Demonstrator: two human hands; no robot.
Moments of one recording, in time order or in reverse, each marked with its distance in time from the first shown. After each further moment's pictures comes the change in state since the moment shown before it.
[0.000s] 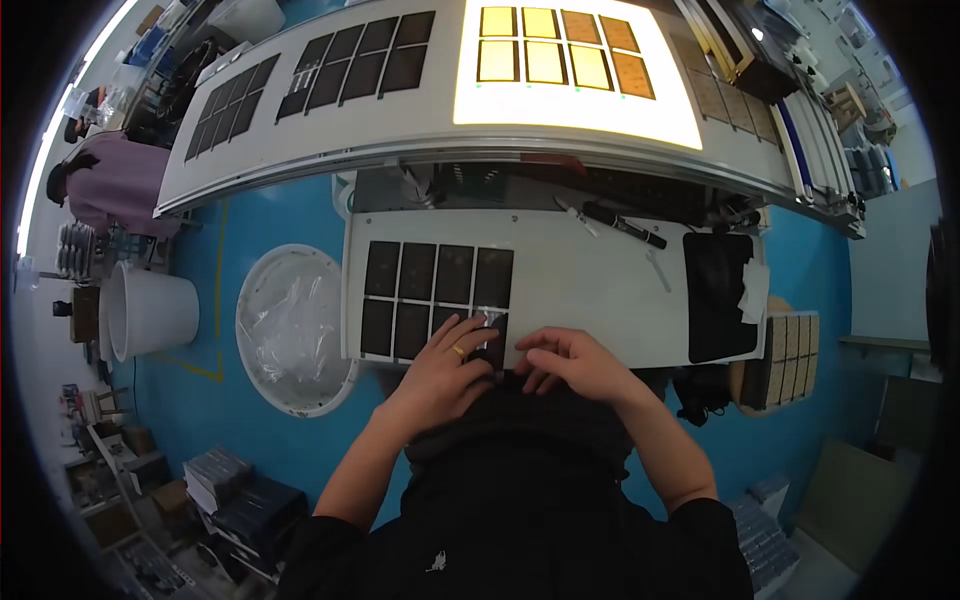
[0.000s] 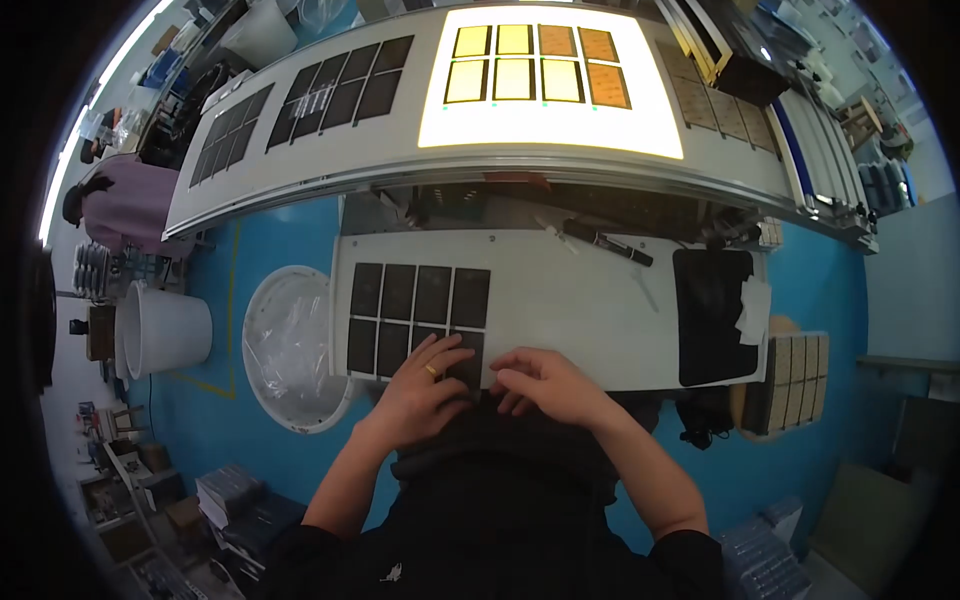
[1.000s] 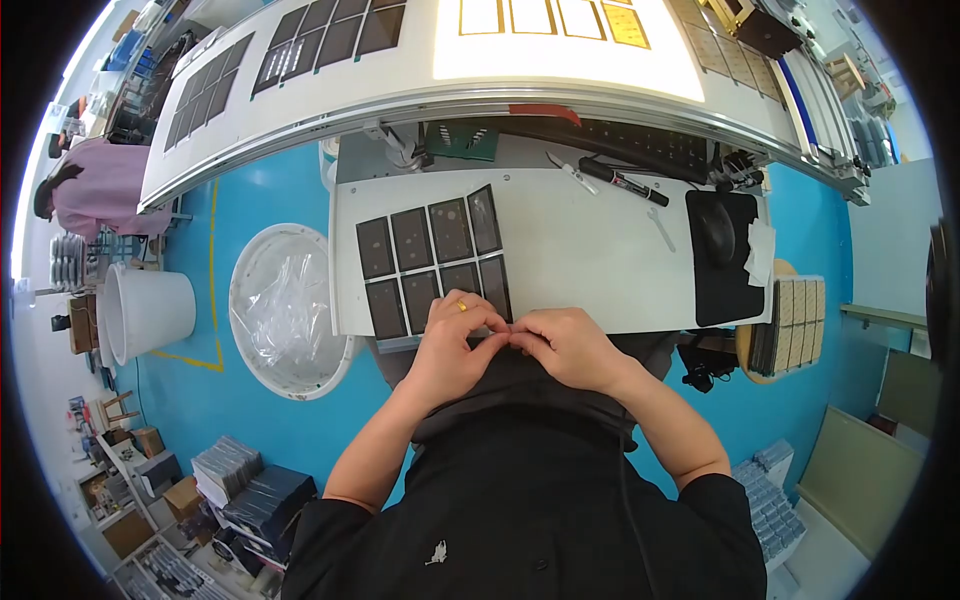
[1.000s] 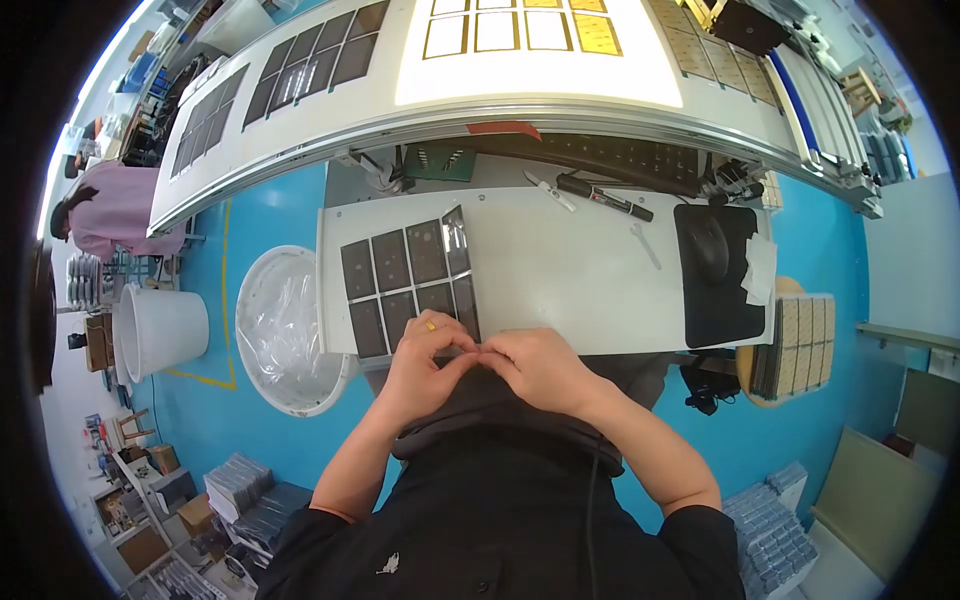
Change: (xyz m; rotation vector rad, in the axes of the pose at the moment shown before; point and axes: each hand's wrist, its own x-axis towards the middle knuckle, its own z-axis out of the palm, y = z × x) left_hand 0.014 0.015 0.019 -0.276 0.179 -0.234; right_hand -0.003 0.006 0.025 -0.765 0.192 -0.474
